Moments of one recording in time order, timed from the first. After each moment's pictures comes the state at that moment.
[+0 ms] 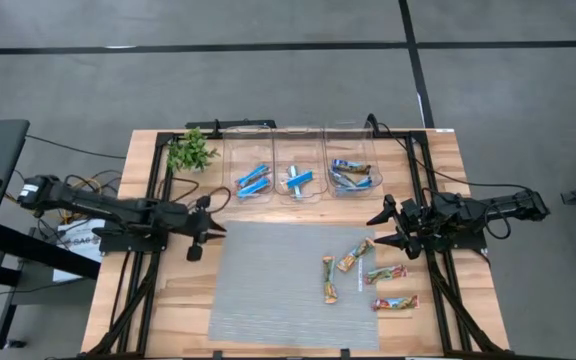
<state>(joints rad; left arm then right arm) -0.14 0.62 0.14 -0.05 -0.07 -0.02 0.15 0.07 0.01 0.03 -0.13 0.24</state>
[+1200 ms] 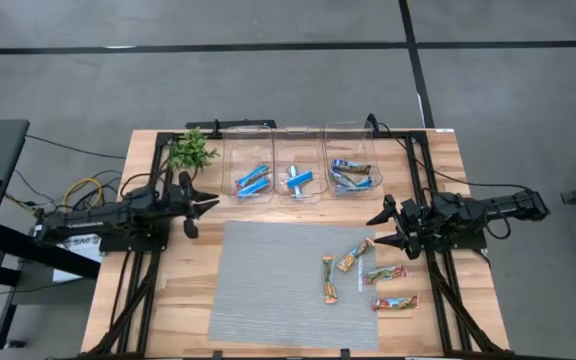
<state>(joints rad) 0.13 0.05 0.01 0.05 -0.09 -0.01 0.15 0.07 0.01 0.03 -0.13 0.24</state>
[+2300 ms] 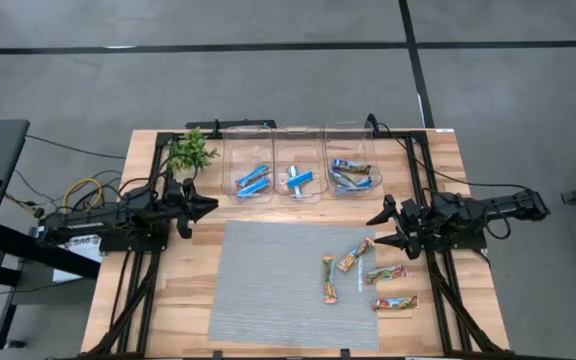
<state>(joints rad) 0.13 0.01 0.01 0.03 -0.01 -0.40 0.15 0.07 0.01 0.03 -0.13 0.24</state>
